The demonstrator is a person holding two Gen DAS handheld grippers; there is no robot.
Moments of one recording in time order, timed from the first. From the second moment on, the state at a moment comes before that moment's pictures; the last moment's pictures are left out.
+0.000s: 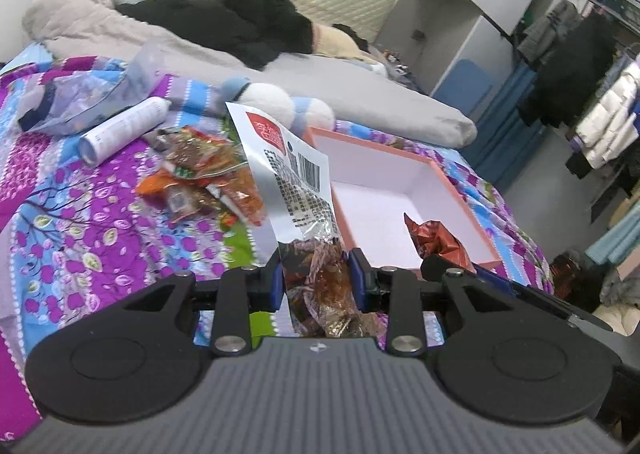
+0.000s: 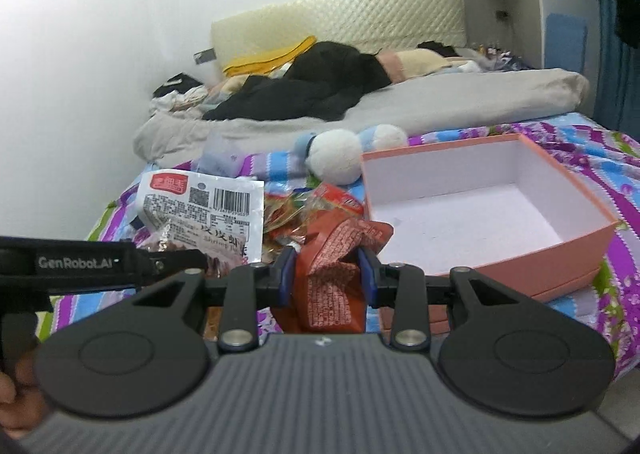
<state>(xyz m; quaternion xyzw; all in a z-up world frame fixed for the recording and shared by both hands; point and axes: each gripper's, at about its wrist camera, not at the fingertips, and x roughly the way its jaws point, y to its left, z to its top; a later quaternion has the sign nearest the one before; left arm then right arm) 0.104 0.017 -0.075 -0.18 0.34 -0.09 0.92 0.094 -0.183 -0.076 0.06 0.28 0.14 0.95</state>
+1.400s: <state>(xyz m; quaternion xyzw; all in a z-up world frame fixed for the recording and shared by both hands) 0.396 -0.165 -0.159 -0.09 0.46 -0.18 0.86 0.285 -0.321 -0.178 0.10 0.39 0.03 0.91</state>
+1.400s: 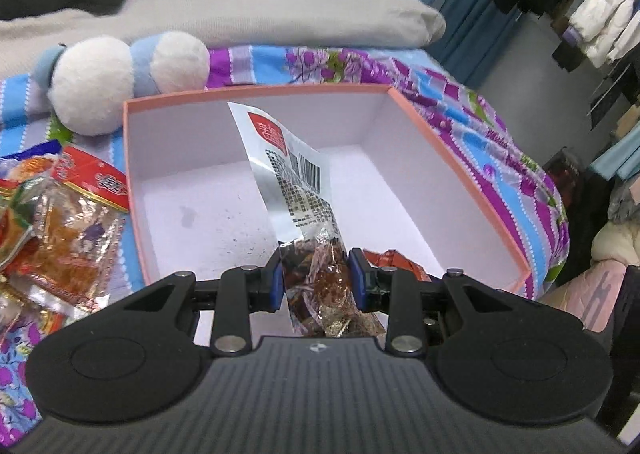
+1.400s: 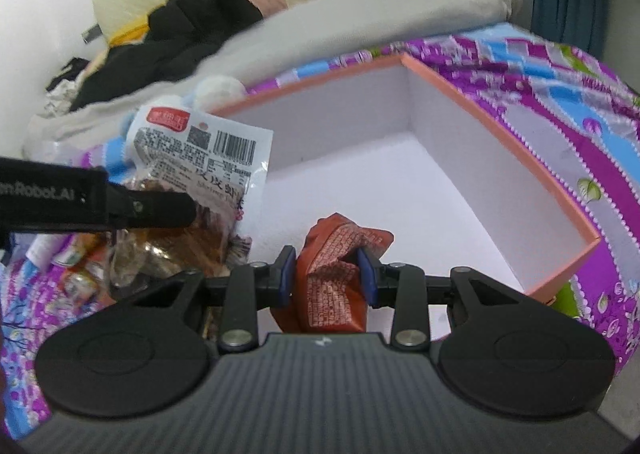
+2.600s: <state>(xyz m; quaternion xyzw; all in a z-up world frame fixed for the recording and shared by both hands) 0.225 -0.103 -0.058 -0.09 0.37 -0.18 0.91 0.178 -0.293 -0.110 0.11 0.34 0.06 0.93</state>
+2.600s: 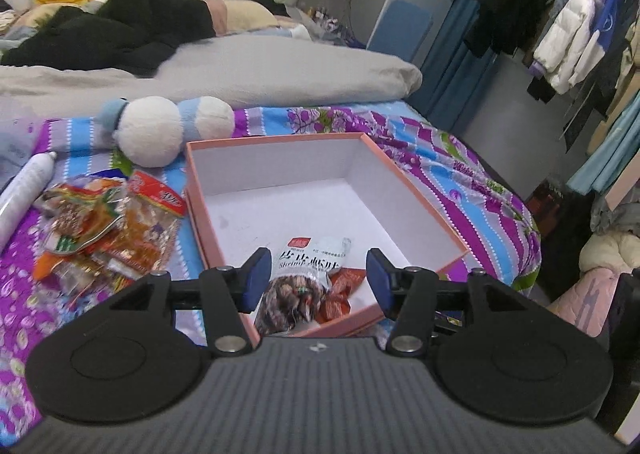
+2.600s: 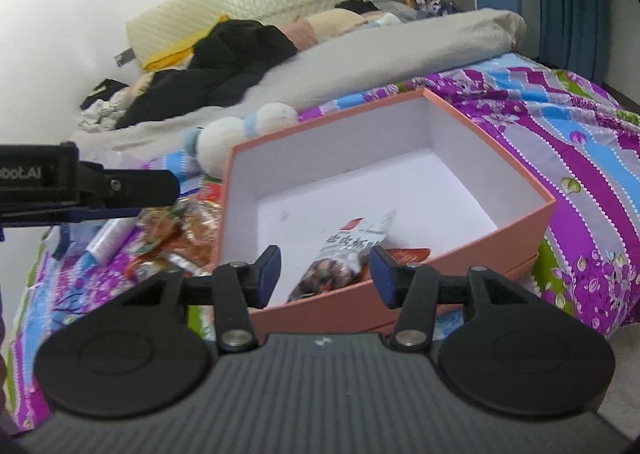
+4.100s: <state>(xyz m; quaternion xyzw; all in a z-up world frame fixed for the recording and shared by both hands) 0.043 0.045 -0.083 -0.14 0.36 -0.07 0.92 0.042 -0.179 -0.110 0.04 0.30 0.21 0.93</state>
